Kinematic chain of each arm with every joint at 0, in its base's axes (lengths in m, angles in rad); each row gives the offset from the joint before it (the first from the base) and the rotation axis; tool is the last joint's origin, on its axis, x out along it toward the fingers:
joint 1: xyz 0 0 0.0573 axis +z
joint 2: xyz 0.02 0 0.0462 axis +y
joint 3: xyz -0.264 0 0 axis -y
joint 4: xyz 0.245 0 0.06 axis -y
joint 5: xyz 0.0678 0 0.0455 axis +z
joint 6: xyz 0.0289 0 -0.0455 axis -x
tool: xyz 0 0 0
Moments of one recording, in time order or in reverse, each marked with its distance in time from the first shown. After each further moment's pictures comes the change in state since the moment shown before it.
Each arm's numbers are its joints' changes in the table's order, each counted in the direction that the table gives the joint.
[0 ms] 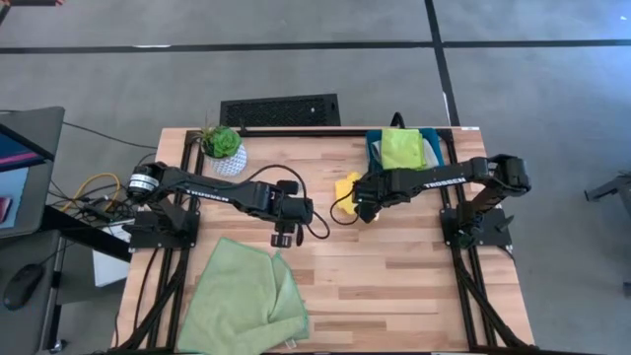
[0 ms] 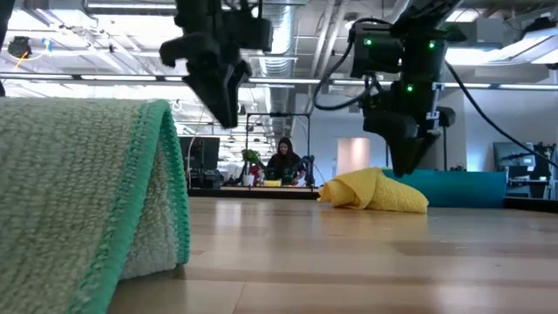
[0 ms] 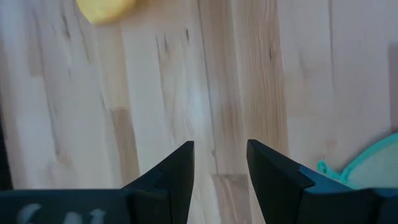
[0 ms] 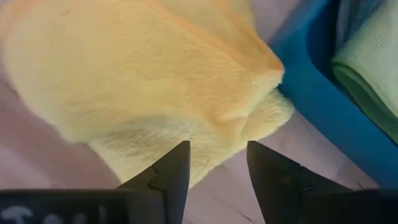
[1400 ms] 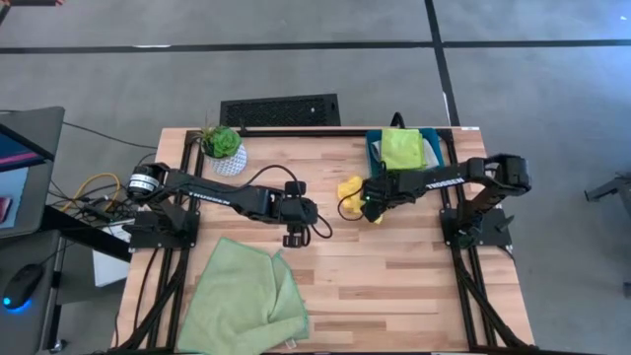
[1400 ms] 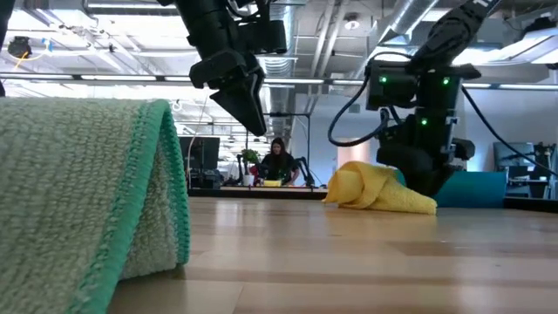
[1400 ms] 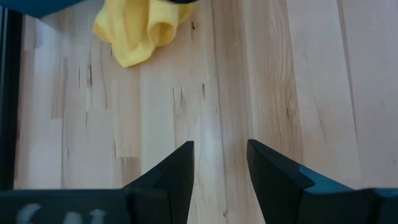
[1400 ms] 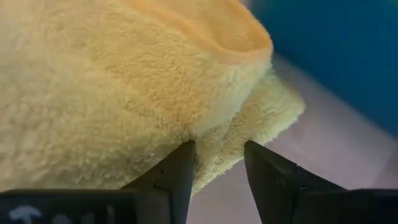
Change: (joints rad) left arm 0.000 0.000 -0.113 0.312 0.054 -0.027; right arm -0.075 -0.005 -0.218 0.230 0.083 -0.033
